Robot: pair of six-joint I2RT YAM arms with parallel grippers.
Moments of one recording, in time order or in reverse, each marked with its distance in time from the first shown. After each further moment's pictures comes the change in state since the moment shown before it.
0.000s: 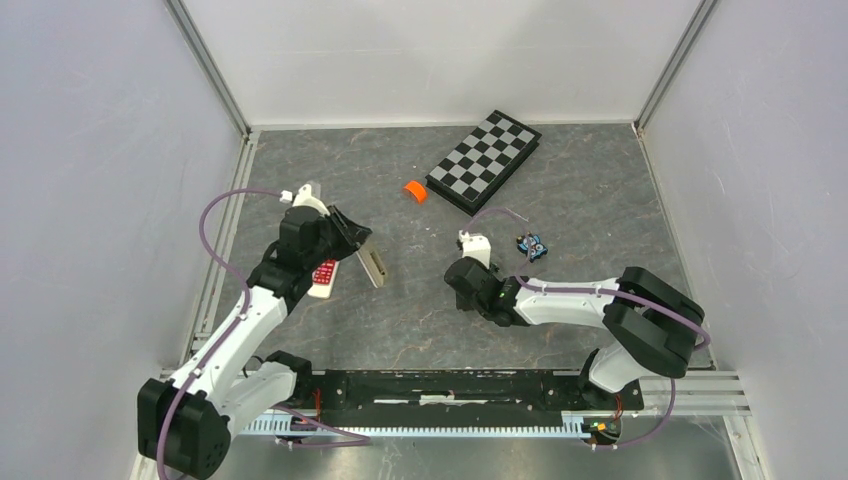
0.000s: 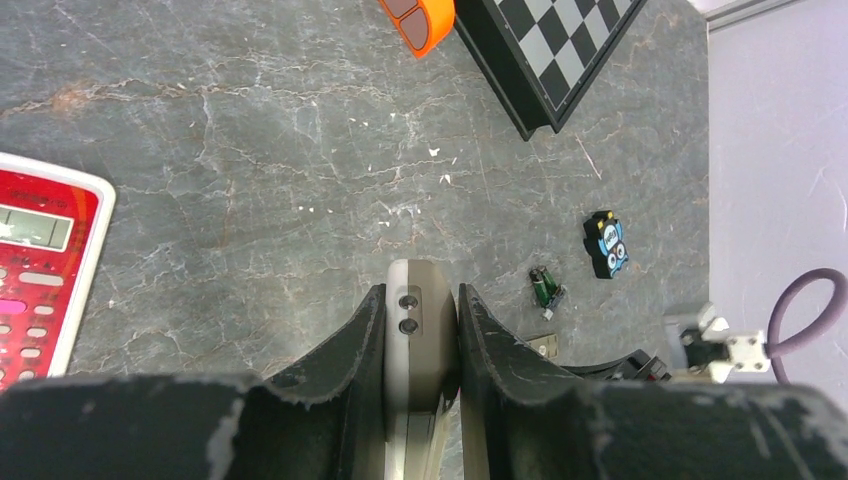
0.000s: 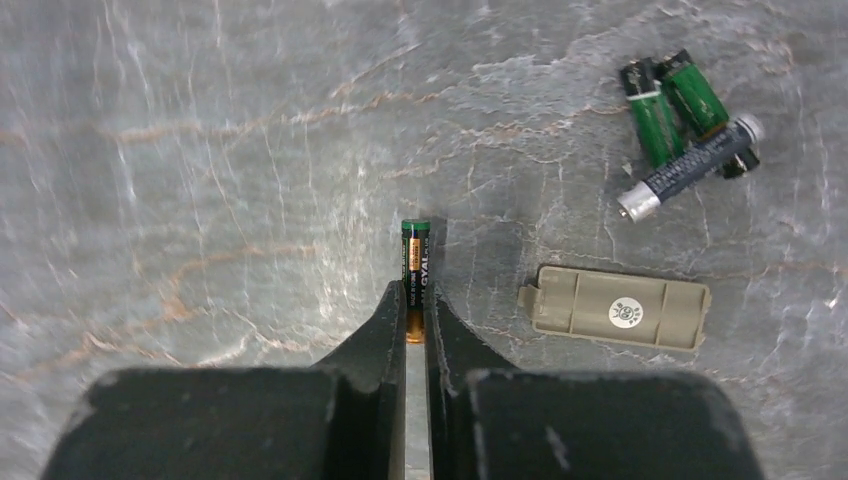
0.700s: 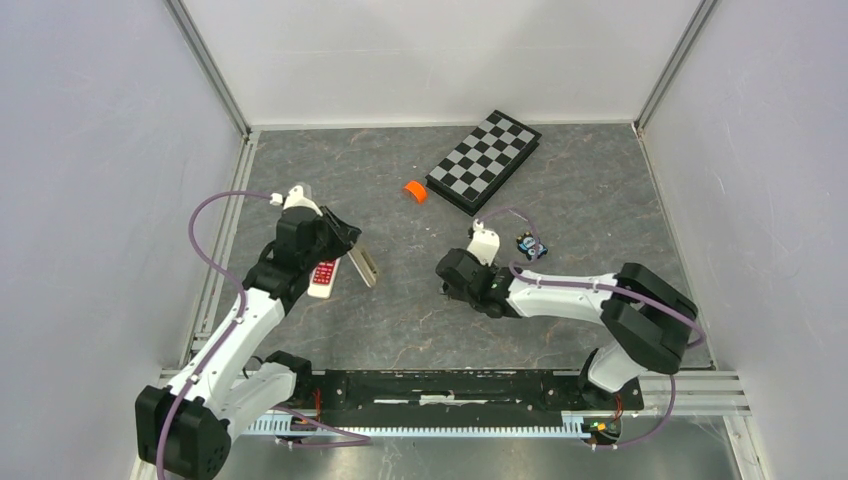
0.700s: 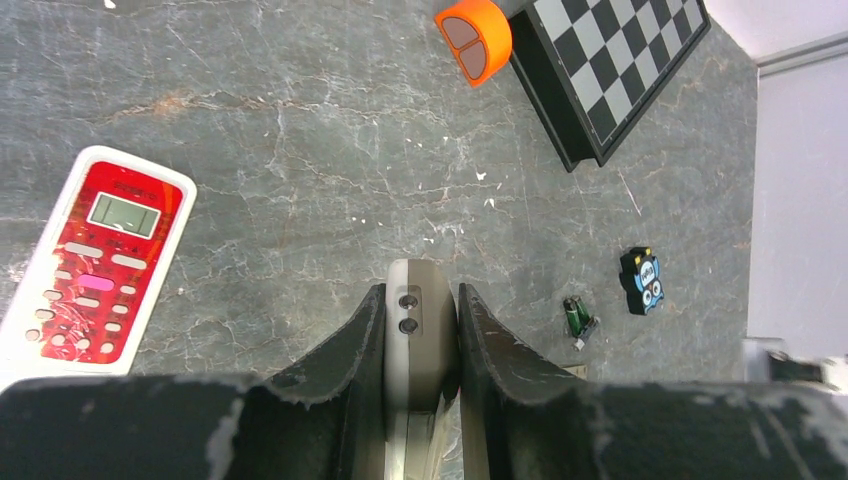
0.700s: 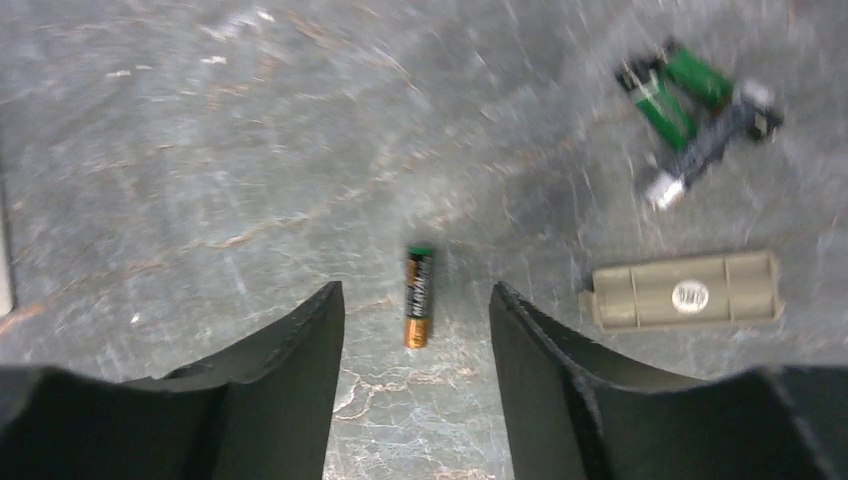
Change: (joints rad) left arm 0.011 -0.030 0.016 -0.083 -0.102 -0.001; right arm 0.000 0.047 0.115 -0.124 0.090 0.465
